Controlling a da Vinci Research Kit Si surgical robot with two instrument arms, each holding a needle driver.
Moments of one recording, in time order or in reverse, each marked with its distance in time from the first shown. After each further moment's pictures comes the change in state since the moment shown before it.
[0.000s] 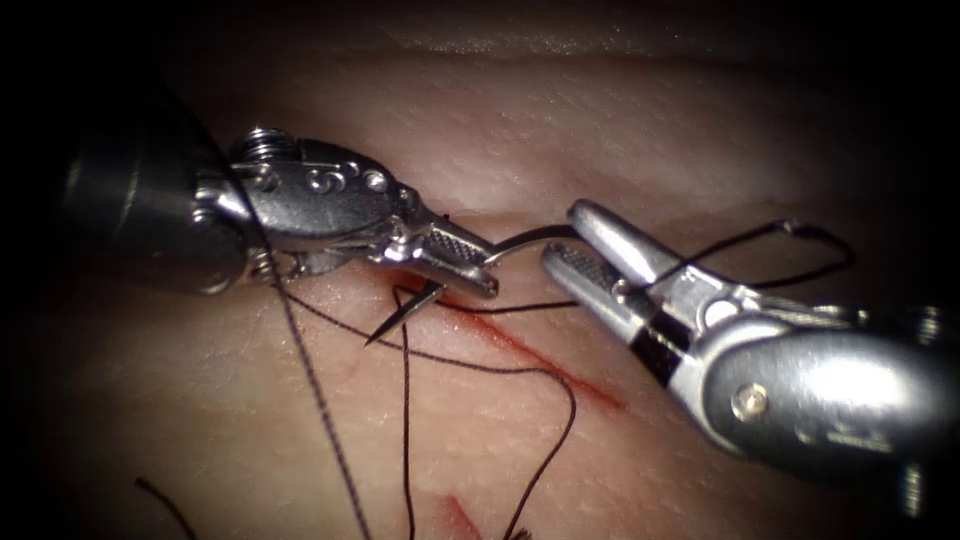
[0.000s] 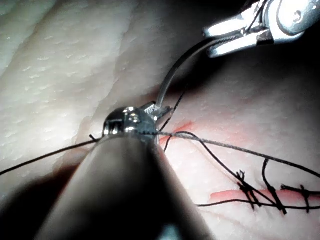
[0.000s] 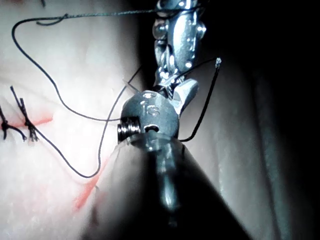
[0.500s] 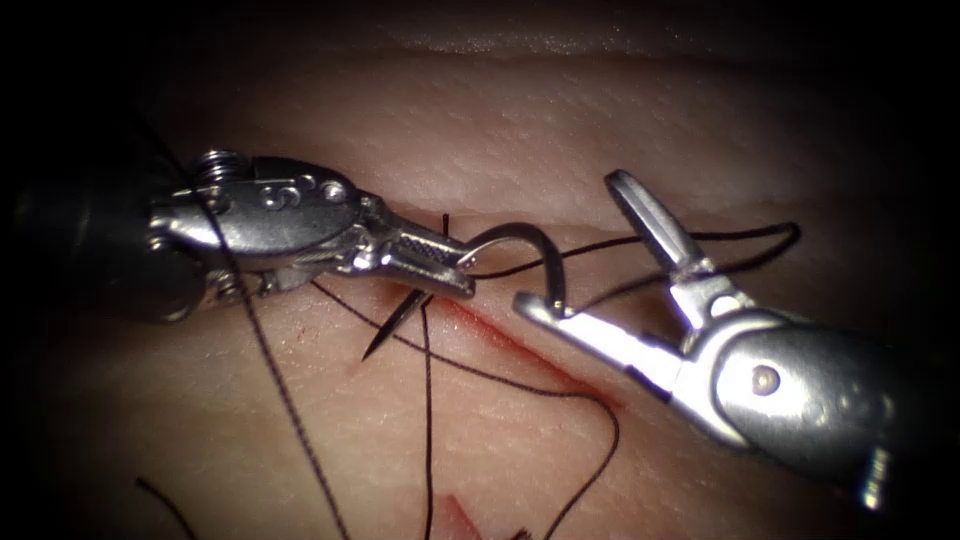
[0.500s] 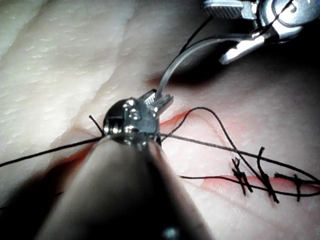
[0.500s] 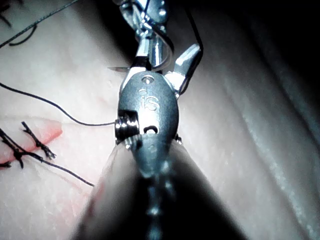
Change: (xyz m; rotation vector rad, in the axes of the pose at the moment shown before) right arm -0.003 0.000 0.001 -0.047 0.033 0.371; left arm -0.001 0.002 -0.001 -0.004 0.149 0.020
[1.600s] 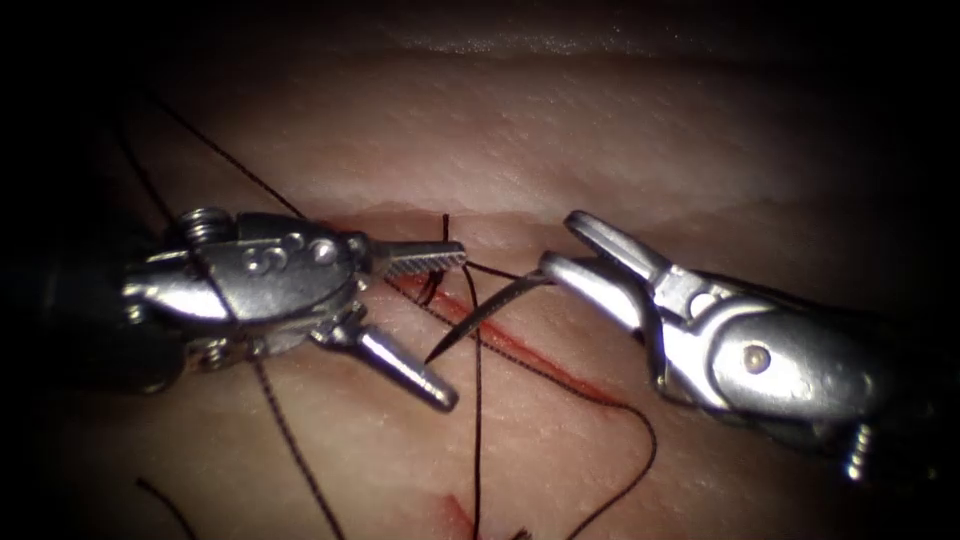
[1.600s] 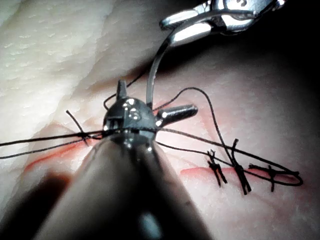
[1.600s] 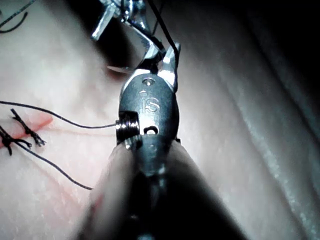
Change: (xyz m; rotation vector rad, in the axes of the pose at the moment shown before) right arm -0.002 0.003 -0.001 -0.009 -0.020 -0.035; left arm 0.000 0.003 0.000 0.014 -0.002 0.029
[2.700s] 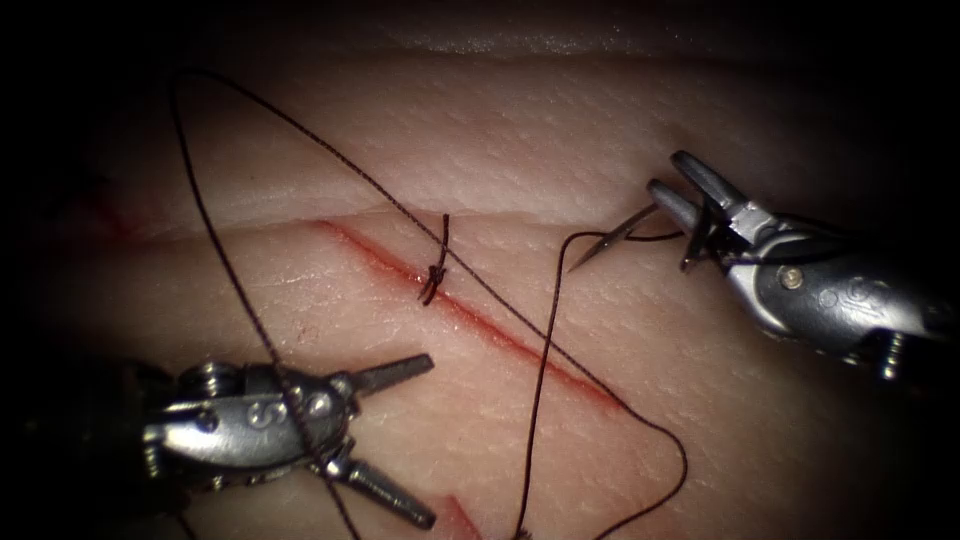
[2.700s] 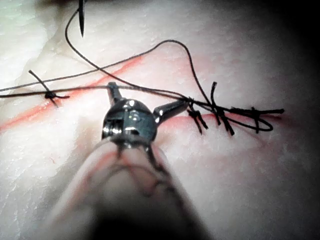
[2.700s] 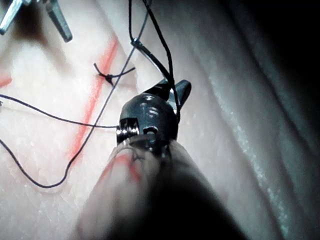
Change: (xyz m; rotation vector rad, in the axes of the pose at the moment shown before) right arm -0.006 0.006 -0.001 -0.101 -0.191 -0.164; left arm -0.009 0.003 0.004 0.126 -0.105 0.056
